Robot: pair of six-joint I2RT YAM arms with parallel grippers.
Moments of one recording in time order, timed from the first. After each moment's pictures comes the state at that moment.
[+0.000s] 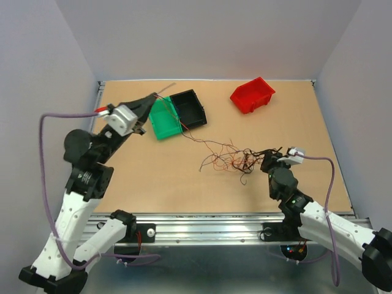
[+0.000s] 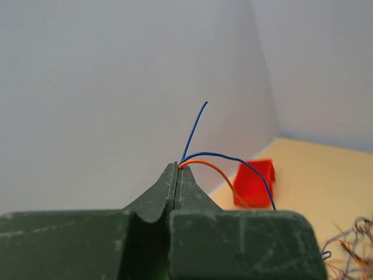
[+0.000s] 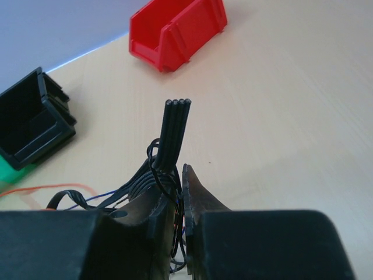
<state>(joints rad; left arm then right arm) -0.39 0.76 1.13 0.11 0.35 0.20 0.70 0.68 0.15 0.43 0.87 0.47</state>
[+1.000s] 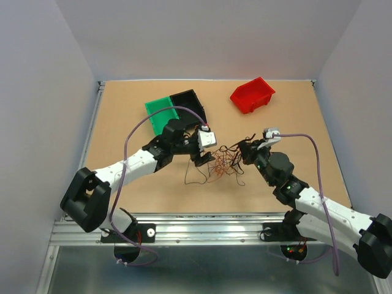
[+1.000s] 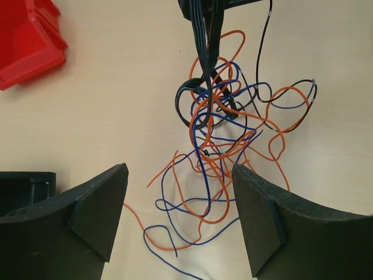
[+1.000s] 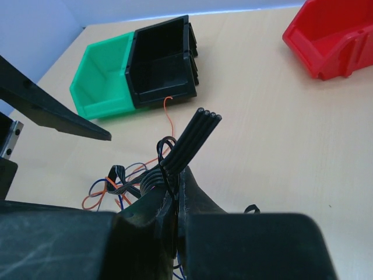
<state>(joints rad) -0.67 1.37 0.85 0.12 0.61 0.47 0.70 0.85 0.38 0.43 0.33 0.33</state>
